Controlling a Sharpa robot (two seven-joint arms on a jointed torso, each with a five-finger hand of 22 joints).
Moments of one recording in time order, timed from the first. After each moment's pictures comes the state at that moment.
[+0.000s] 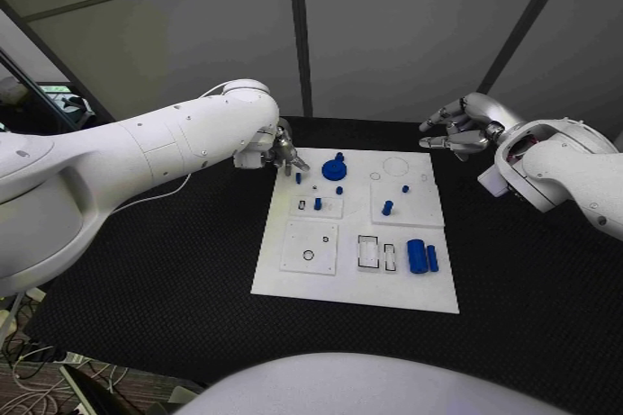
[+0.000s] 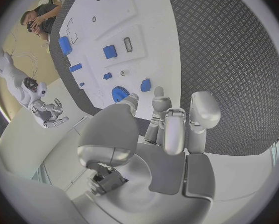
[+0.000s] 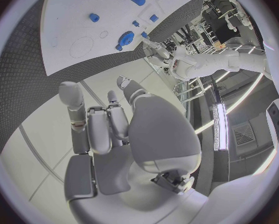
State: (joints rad) left arm 1.30 -0.52 0.01 0.96 -1.13 0.38 -0.58; left_hand 1.06 0.00 0.12 0.25 0.11 0.88 0.09 0.52 0.63 1.17 0.03 1.11 0.97 1.47 -0.04 1.48 1.31 0.13 1.33 0.07 1.17 1.18; right arm 1.28 -0.72 -0.01 1.30 -1.07 -0.30 -0.02; right_hand 1.34 -0.06 0.21 -0.03 0.34 0.90 0.17 0.22 0.07 1.39 0.07 1.31 1.31 1.46 0.01 1.37 1.31 0.13 1.20 0.11 1.11 0.79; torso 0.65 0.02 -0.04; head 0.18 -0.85
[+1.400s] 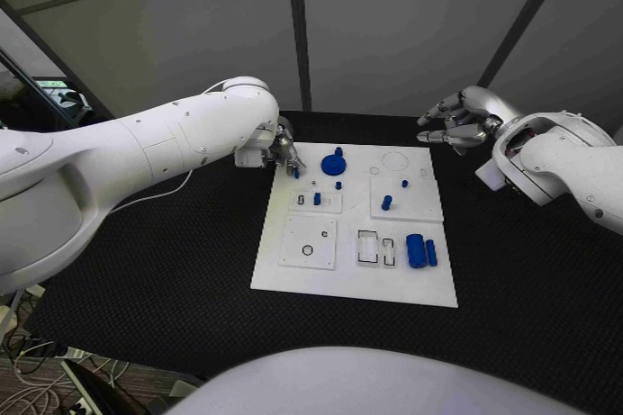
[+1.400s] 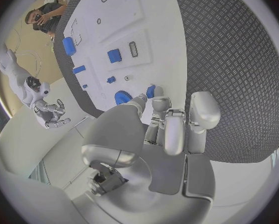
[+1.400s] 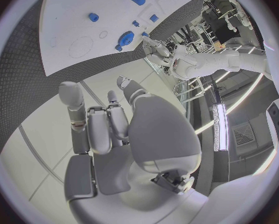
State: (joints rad) left arm 1.29 -0.51 0.01 0.96 -1.09 0.39 -0.57; left_hand 1.16 0.06 0.18 0.19 0.11 0.88 0.09 0.54 0.63 1.17 0.02 1.11 0.97 1.47 -0.04 1.48 1.31 0.13 1.33 0.07 1.17 1.20; right arm 1.28 -0.71 -0.01 1.29 -1.07 -0.30 -0.02; right_hand 1.34 -0.06 0.21 -0.03 0.34 0.90 0.17 0.22 0.07 1.39 0.07 1.31 1.31 1.46 0.01 1.37 1.31 0.13 1.20 0.11 1.11 0.79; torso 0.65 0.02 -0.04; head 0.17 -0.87
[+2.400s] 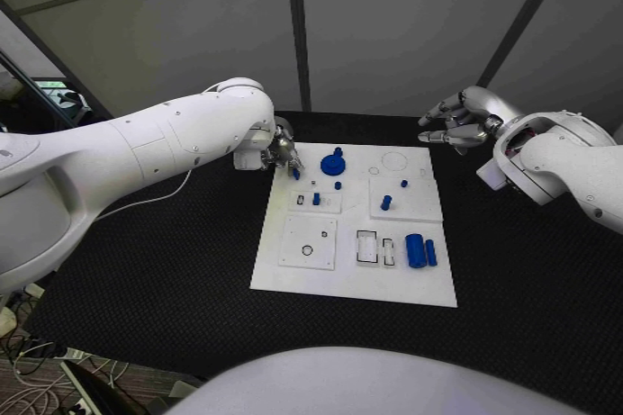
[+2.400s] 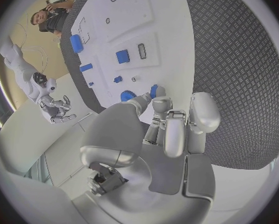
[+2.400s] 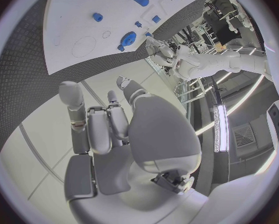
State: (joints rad) left arm 1.29 -0.55 0.01 1.01 -1.02 0.36 -0.56; left_hand 1.22 0.05 0.41 0.09 0.11 0.85 0.07 0.60 0.67 1.19 0.01 1.11 0.97 1.47 -0.04 1.50 1.31 0.13 1.35 0.06 1.19 1.24; right arm 1.28 -0.71 -0.01 1.28 -1.08 -0.29 -0.02; right_hand 1.34 -0.06 0.21 -0.03 0.34 0.90 0.17 0.22 0.07 1.39 0.07 1.31 1.31 1.46 0.01 1.37 1.31 0.13 1.20 0.11 1.11 0.79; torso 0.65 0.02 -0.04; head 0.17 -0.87
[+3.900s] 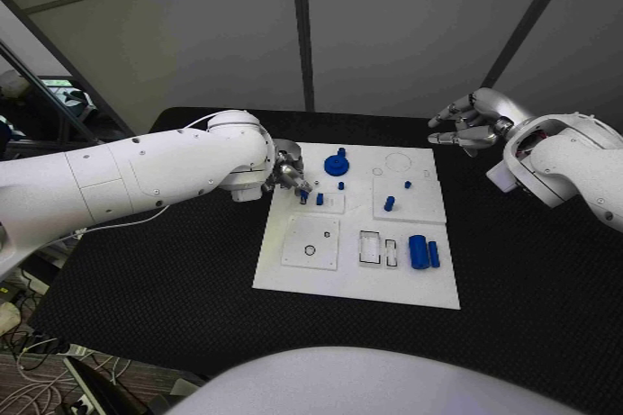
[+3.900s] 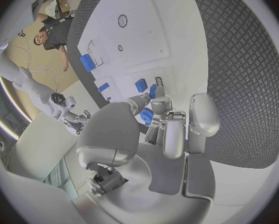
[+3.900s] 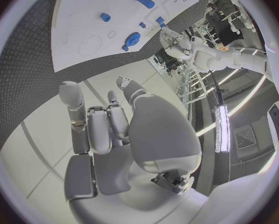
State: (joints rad) left arm 1.23 -0.77 0.00 1.43 -1.12 0.17 -0.57; left_hand 1.16 -0.01 0.55 0.08 0.11 0.84 0.07 0.64 0.71 1.21 0.00 1.12 0.97 1.47 -0.05 1.51 1.31 0.13 1.37 0.05 1.21 1.28; right arm 1.28 -0.72 -0.01 1.27 -1.09 -0.29 -0.02; right_hand 1.34 -0.06 0.21 -0.03 0.34 0.89 0.16 0.23 0.07 1.39 0.07 1.31 1.31 1.47 0.01 1.37 1.31 0.13 1.20 0.11 1.11 0.79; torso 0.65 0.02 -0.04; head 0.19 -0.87
